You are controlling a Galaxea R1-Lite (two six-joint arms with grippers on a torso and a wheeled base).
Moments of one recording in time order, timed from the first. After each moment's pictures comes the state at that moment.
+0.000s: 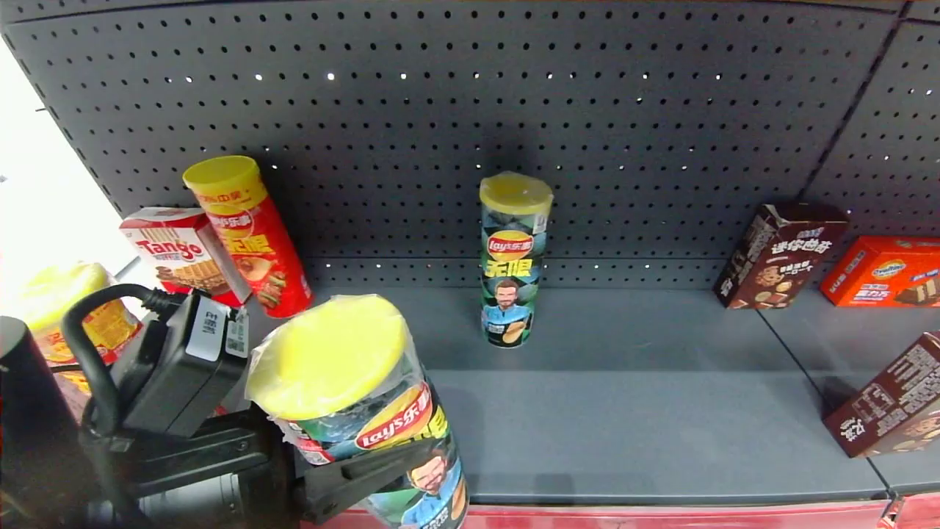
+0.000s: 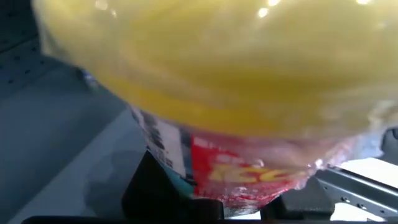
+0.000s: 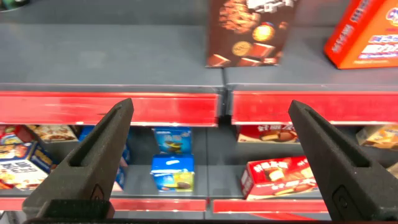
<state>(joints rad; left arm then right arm) -0.63 1.29 -0.42 -0.75 -0.44 0.07 -0.02 0.00 0.00 0.00 0.00 -0.01</state>
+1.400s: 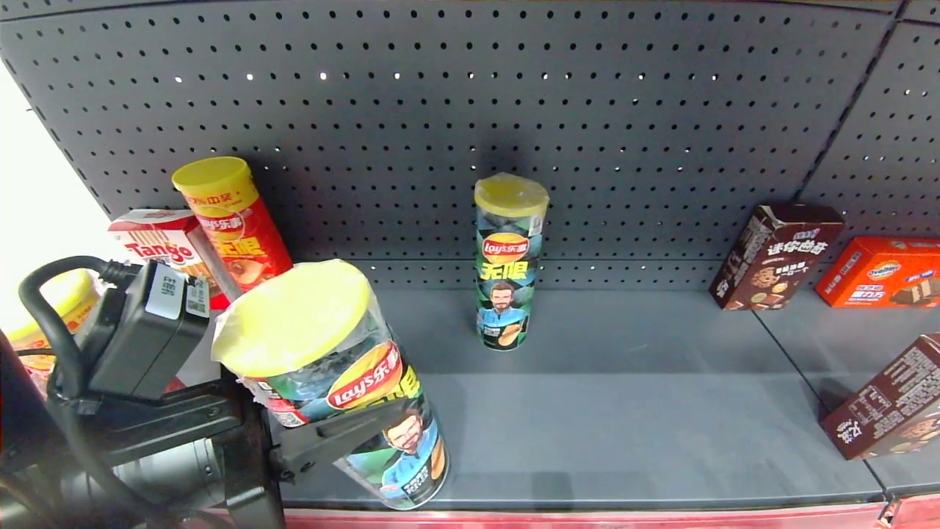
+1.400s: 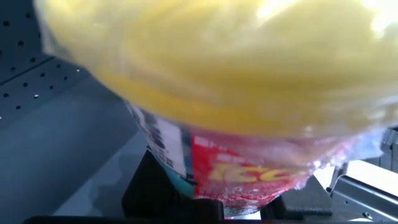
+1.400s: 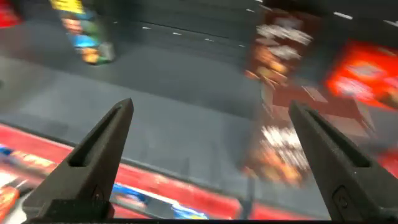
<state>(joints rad) -0.57 1.27 -0.43 -0.75 -0.43 0.08 0.11 0.59 -0.50 -0.06 0.20 -0.10</state>
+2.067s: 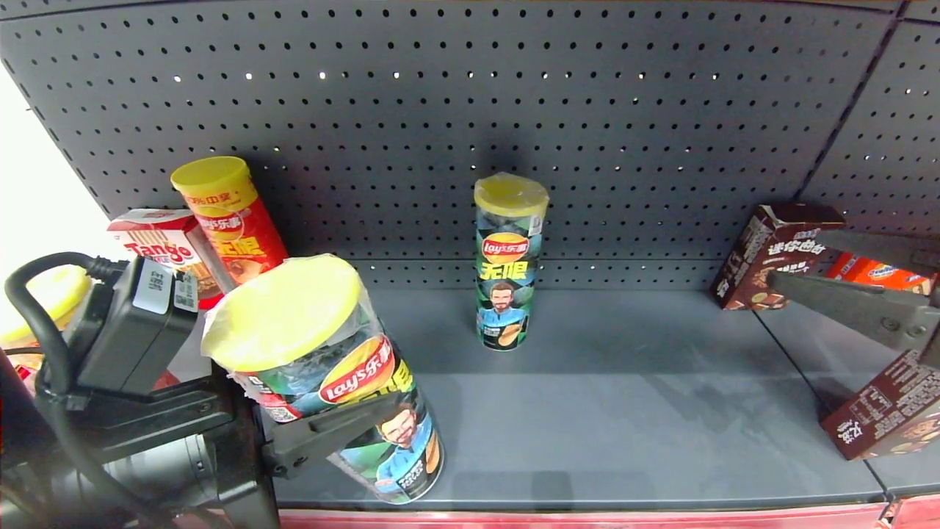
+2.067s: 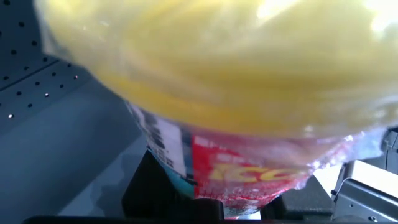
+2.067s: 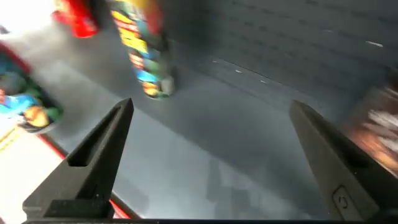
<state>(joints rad) -0.55 1.26 -0.43 -0.74 -0.42 0.08 0.37 1.11 -0.82 -0.22 0.27 -0.09</state>
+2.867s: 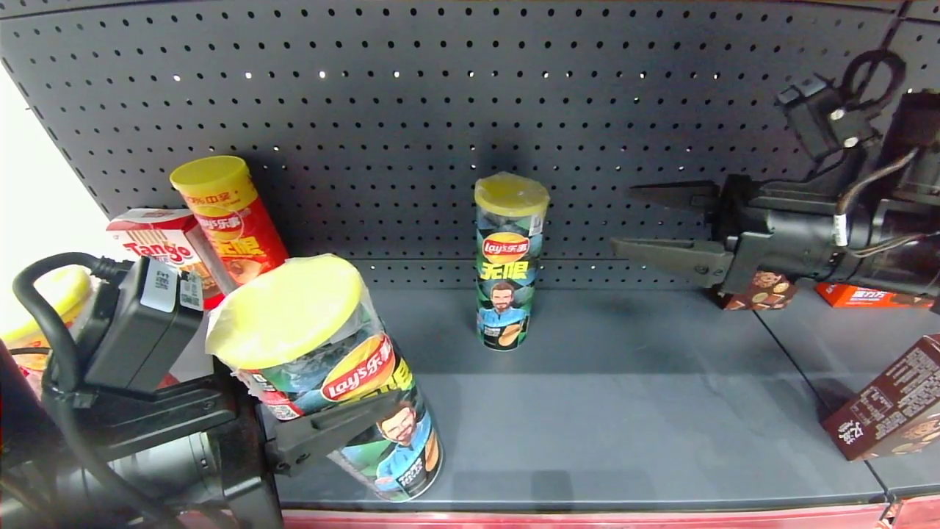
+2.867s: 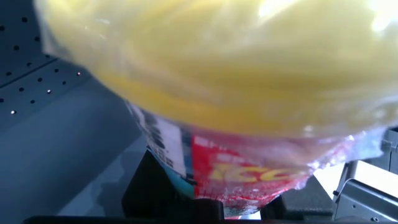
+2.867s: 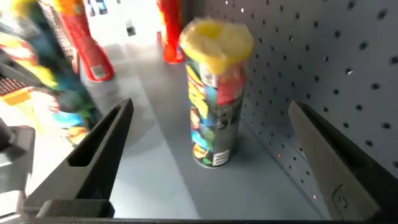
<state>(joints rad) -0.55 1.26 -0.43 -0.74 -0.41 0.07 0.36 1.58 -1.06 -0.53 0.79 -0.17</state>
